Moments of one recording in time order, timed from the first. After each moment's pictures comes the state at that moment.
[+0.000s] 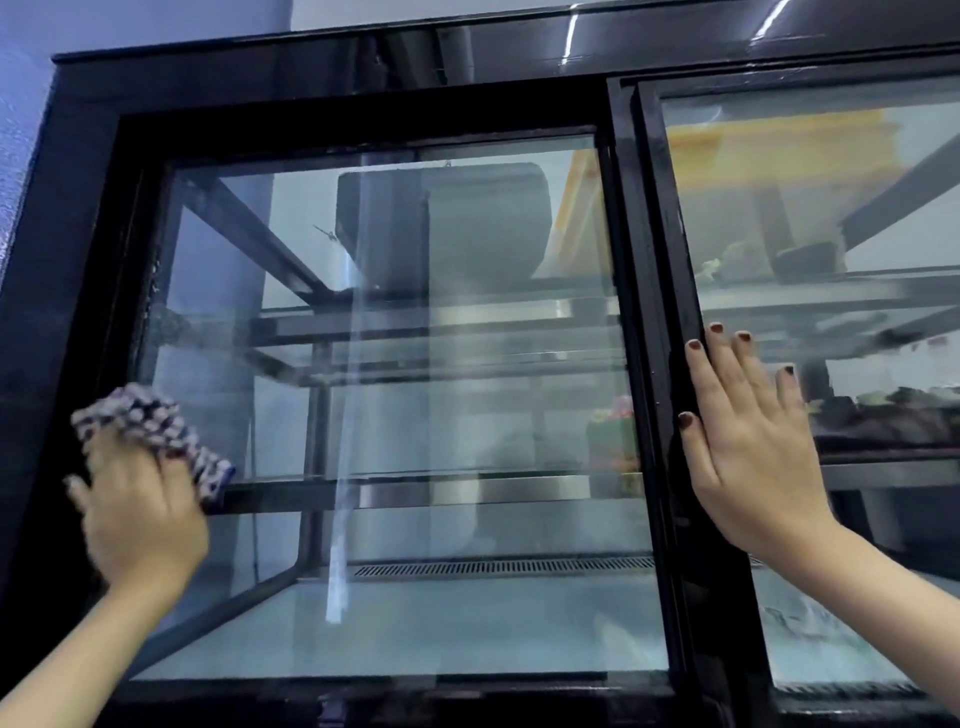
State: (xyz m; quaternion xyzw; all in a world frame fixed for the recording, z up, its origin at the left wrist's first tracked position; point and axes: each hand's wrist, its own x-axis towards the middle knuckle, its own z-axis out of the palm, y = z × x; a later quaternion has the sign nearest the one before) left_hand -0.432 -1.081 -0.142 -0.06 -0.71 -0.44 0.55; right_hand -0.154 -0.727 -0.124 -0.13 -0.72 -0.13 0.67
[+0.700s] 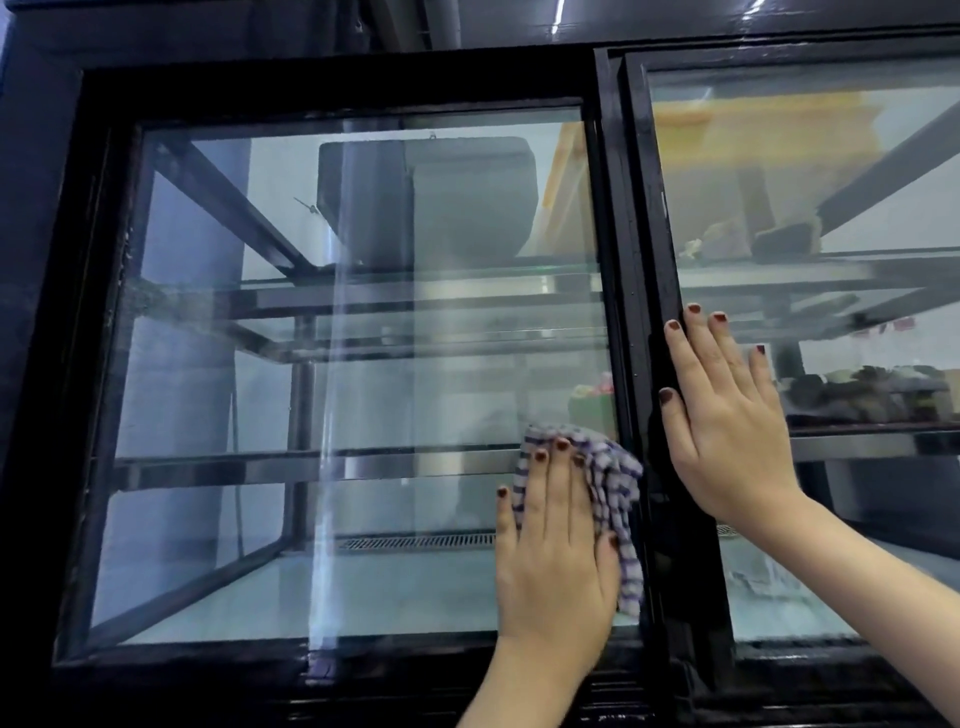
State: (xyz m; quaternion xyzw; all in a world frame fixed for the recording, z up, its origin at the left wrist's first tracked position) left_hand -0.254 -0.840 -0.222 -0.38 -0.71 -0.19 0.57; right_hand -0.151 -0.724 -0.129 -0.11 -0.72 -0.13 0.67
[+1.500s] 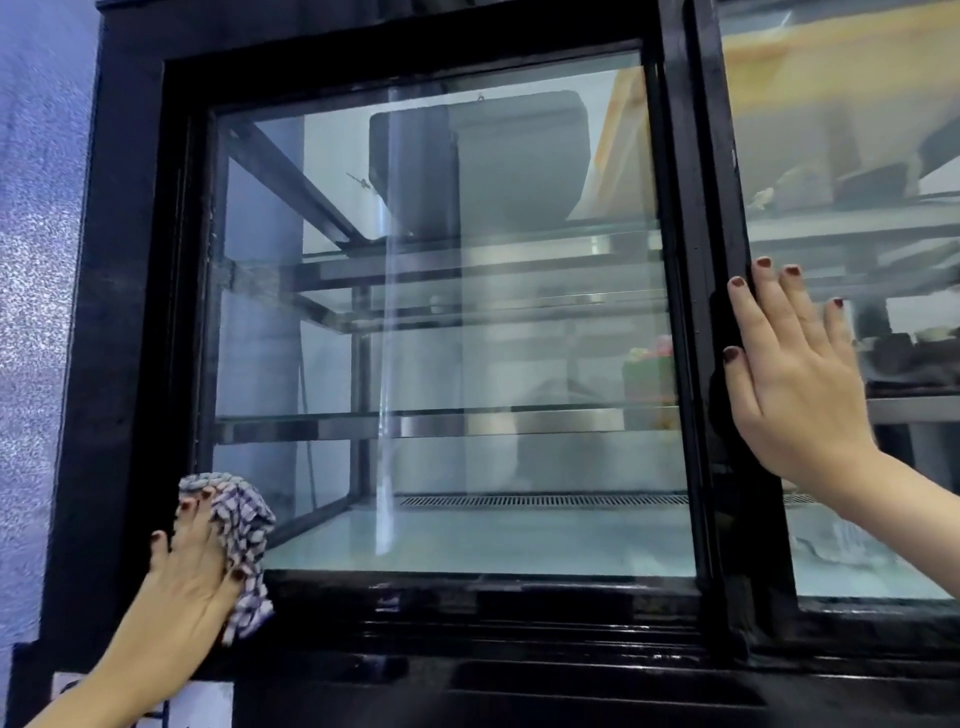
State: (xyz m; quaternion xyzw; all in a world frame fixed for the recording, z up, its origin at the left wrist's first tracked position) left_hand -0.444 -1.152 -0.280 -0.28 -0.83 0.00 0.49; right_hand -0.152 -0.726 -0.130 -0.10 -0.73 -0.12 0.67
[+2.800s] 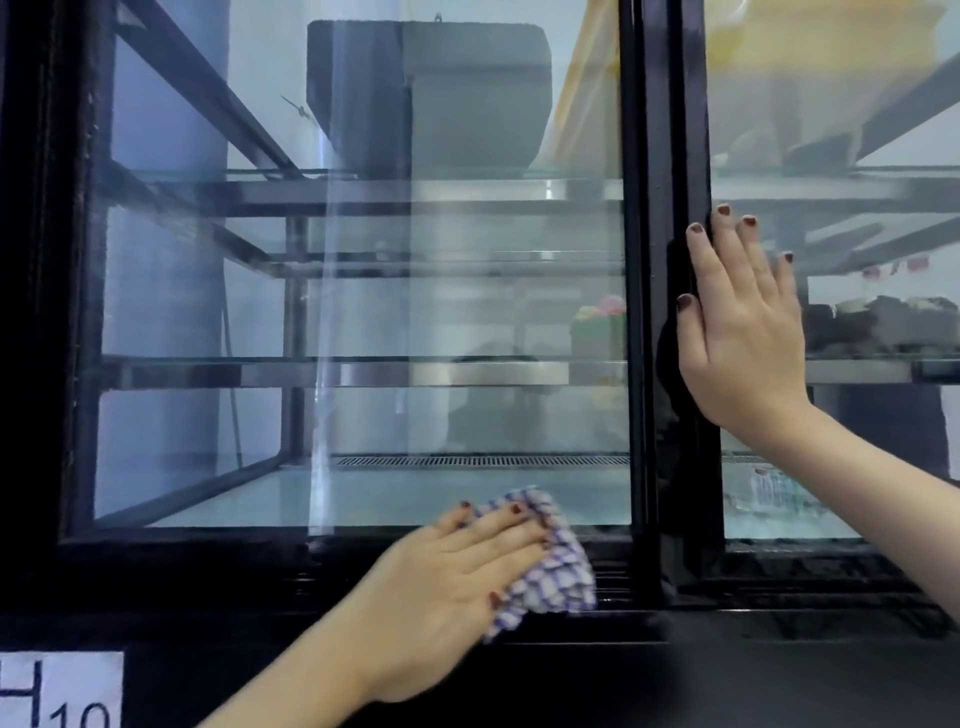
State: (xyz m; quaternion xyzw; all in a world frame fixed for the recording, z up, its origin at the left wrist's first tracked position) left_hand -0.302 -0.948 -0.276 -0.62 -0.62 0.02 0.49; right_hand -0.152 -0.726 -0.132 -0.10 -0.71 -0.12 0.68
